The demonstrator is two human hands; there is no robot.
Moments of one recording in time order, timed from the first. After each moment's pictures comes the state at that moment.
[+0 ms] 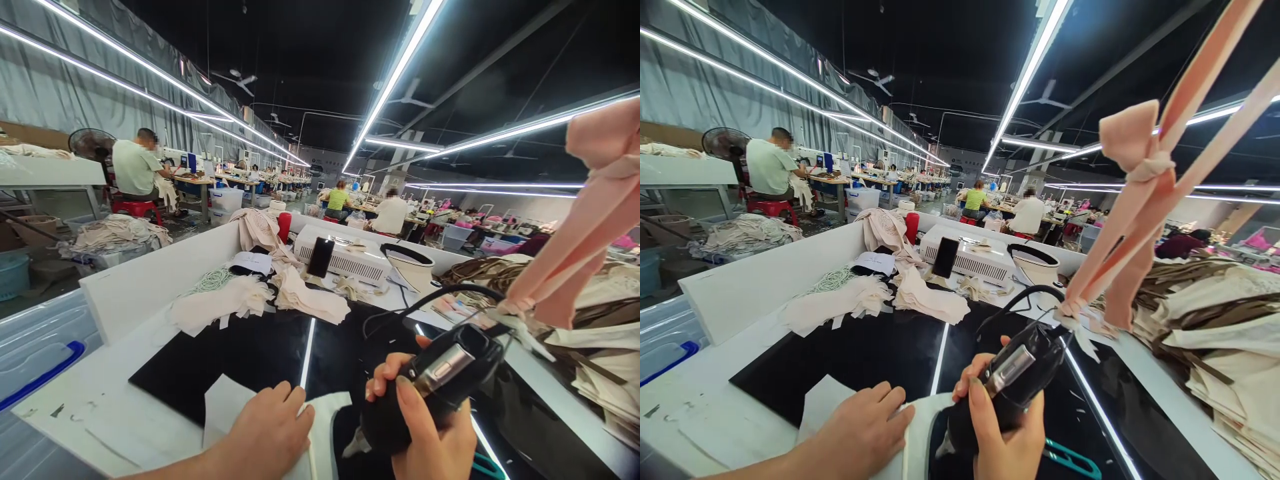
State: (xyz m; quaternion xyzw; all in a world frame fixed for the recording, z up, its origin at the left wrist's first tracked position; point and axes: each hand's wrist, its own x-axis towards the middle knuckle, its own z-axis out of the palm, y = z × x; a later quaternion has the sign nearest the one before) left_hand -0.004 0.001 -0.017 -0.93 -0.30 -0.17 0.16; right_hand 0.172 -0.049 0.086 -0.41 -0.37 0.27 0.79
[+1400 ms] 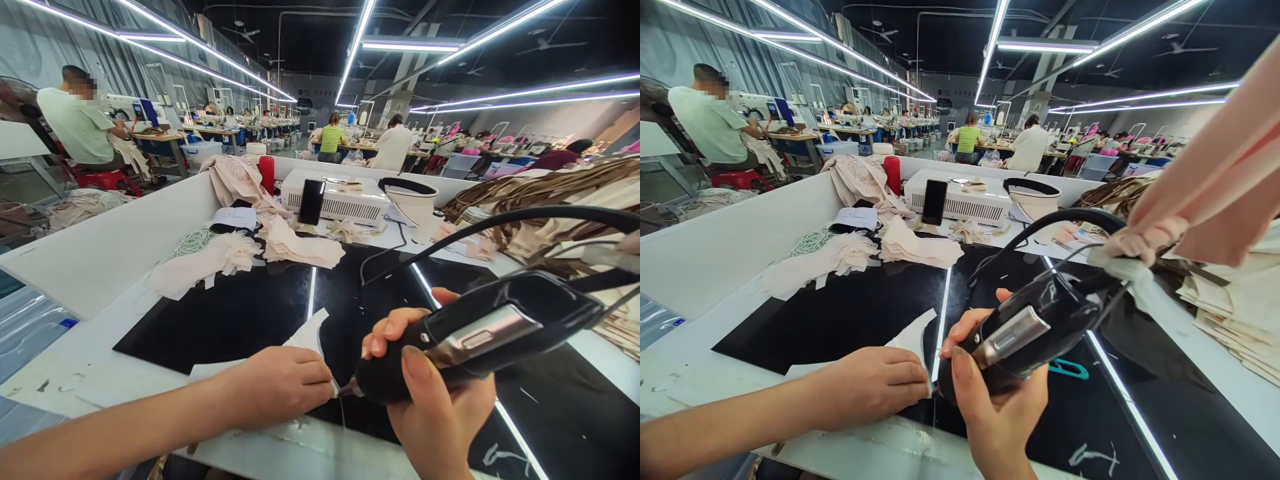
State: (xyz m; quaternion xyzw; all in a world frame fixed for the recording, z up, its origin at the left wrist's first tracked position) left_hand -0.002 0.008 0.031 -0.98 0.00 -0.18 -0.01; right_hand 0.173 -0.069 0.078 -0.36 -0.44 0.24 0.79
